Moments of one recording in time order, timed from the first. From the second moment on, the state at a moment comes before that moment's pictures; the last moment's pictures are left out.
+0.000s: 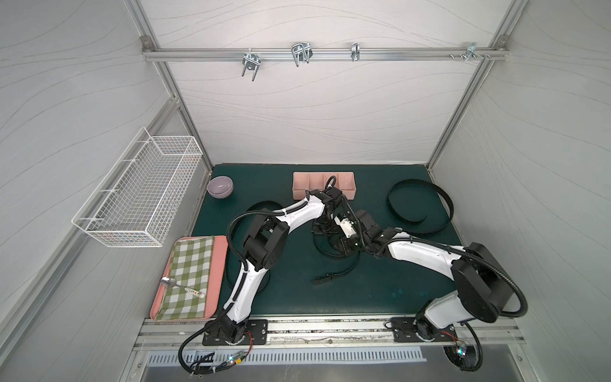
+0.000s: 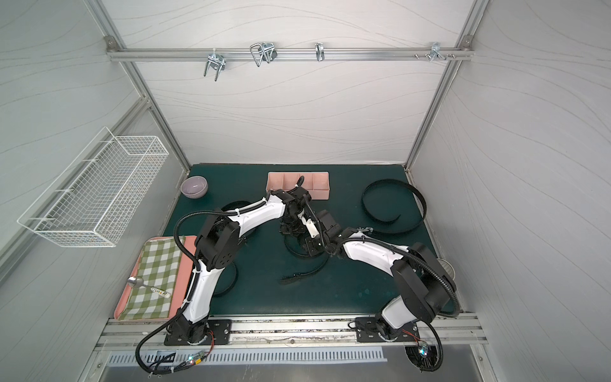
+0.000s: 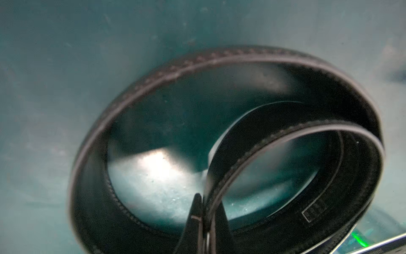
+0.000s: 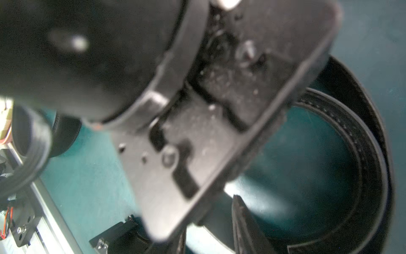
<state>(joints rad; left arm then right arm) -0.69 2.22 1.79 -1.02 0.17 -0.56 0.75 1.51 0.83 -0.21 -0.23 0.26</state>
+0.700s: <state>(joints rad) -0.69 2.22 1.77 -1.00 0.20 -0.58 0.75 1.55 0.85 -0.20 -0.25 0.26</state>
